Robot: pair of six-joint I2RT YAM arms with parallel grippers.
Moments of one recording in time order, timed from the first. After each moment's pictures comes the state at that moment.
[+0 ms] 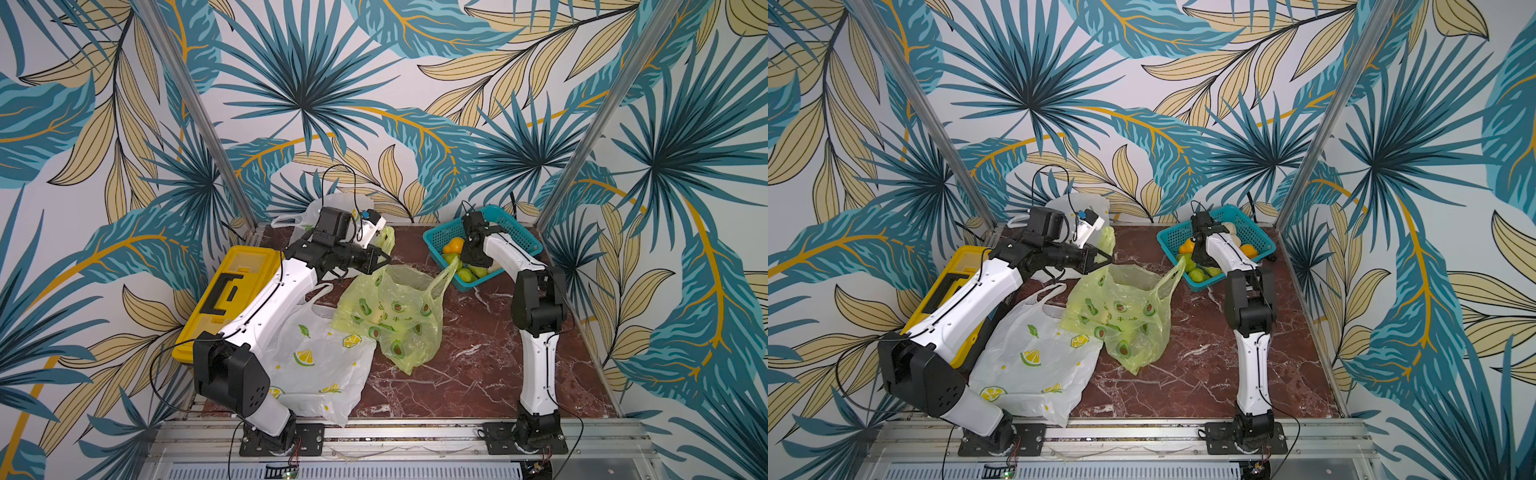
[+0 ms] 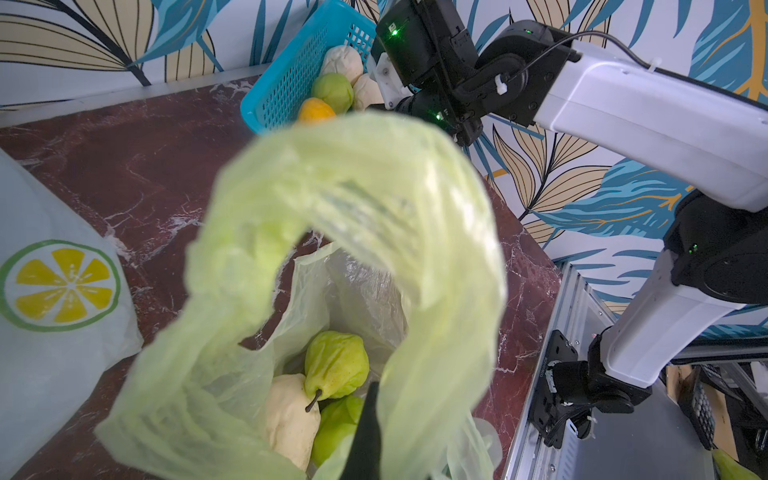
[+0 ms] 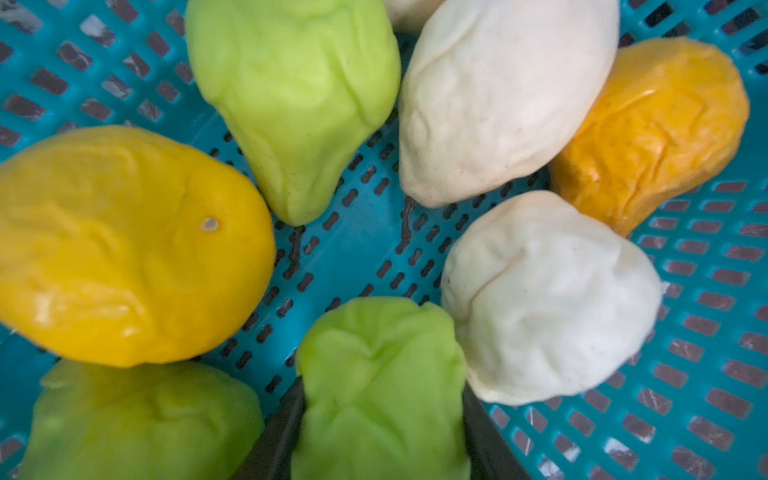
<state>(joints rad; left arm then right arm) -0.38 1.58 1.52 -0.63 0.64 -0.12 0.13 2.24 1.92 -0.84 0.35 0.44</state>
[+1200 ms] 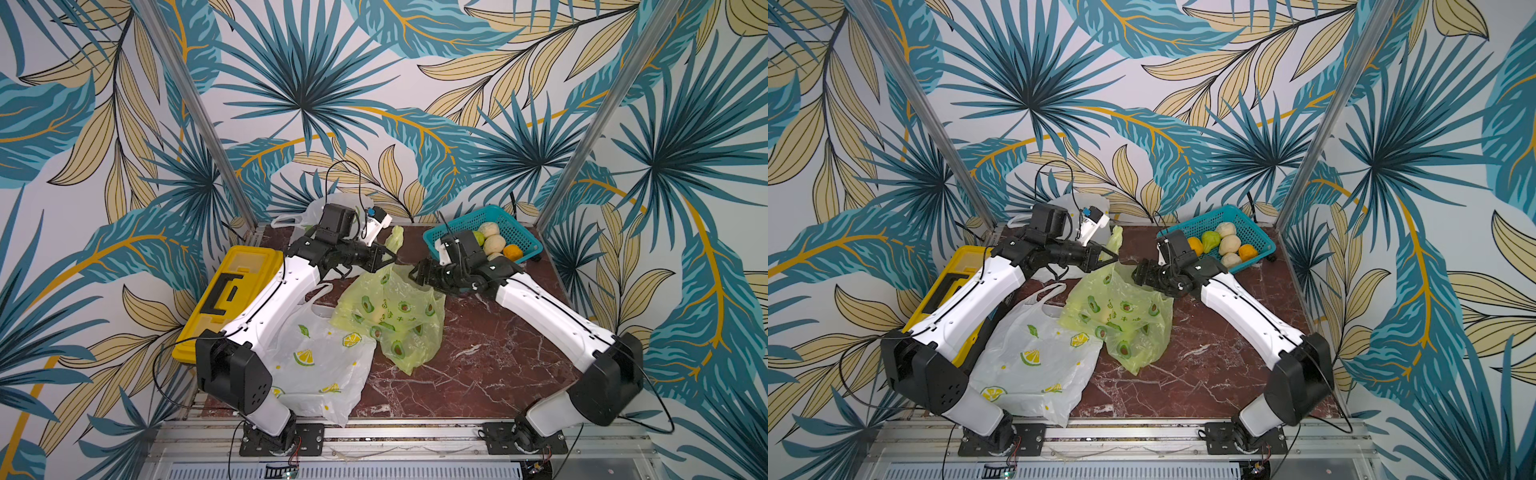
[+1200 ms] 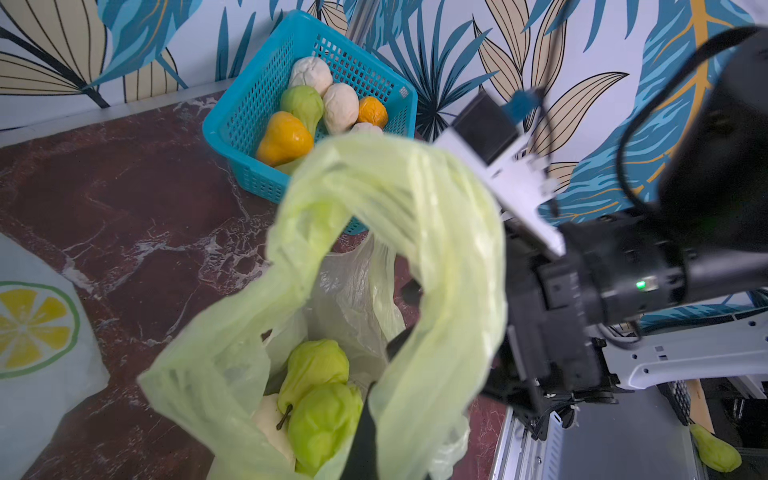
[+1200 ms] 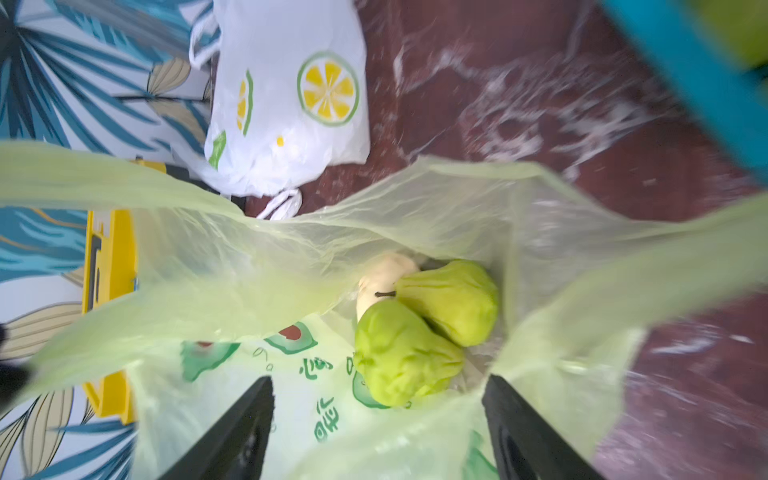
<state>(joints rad) -0.41 1.60 1.57 -0.63 0.69 -0.11 0.52 1.46 1.39 -0.71 -0.06 0.73</state>
